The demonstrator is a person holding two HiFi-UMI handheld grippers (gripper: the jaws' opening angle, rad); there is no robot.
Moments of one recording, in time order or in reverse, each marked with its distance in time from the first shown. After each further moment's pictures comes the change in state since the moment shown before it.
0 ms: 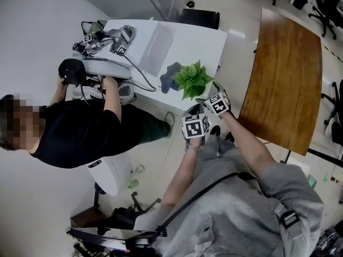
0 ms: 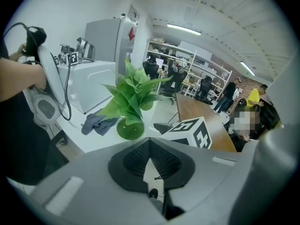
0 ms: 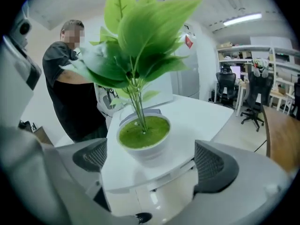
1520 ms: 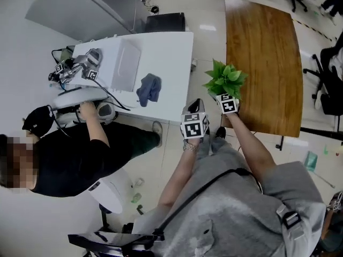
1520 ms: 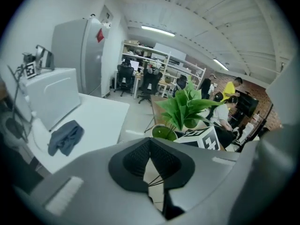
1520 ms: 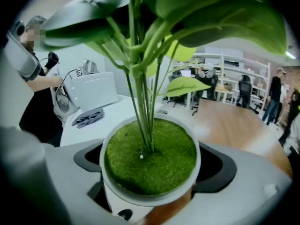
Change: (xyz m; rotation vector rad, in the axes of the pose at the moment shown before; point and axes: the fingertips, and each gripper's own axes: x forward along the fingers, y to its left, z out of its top) left arm 0.032 -0.115 0.027 0.188 -0.024 -0.228; right arm -0.141 -0.166 -0.074 0.246 -0.005 -0.496
